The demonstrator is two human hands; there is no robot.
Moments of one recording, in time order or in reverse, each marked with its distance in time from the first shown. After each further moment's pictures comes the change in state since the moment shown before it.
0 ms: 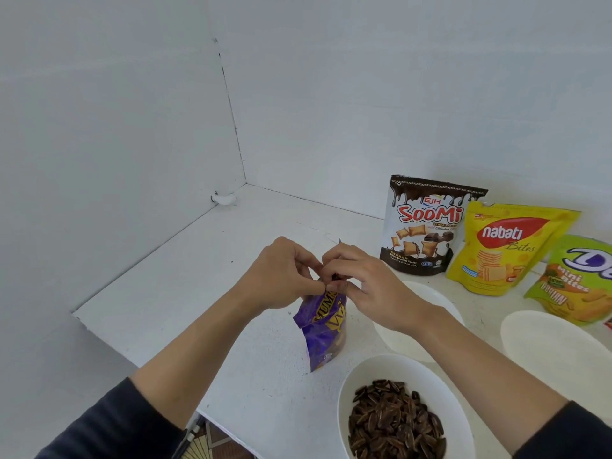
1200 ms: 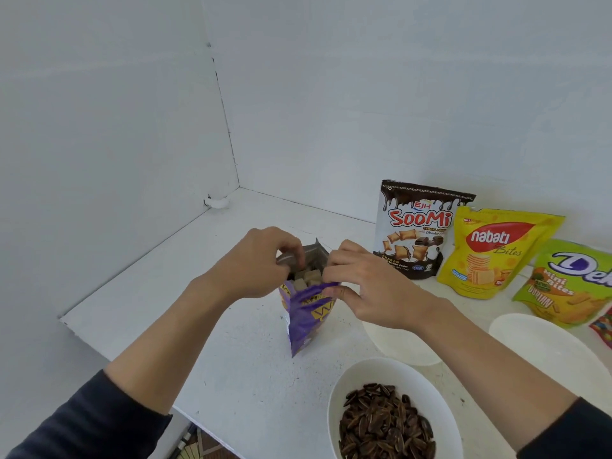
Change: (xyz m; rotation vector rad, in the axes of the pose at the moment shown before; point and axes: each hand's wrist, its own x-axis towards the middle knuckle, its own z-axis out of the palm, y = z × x) left_hand 0.011 0.000 -0.024 0.365 0.083 0.165; right_hand 0.001 -0.003 -0.023 -0.285 -0.094 -0.133
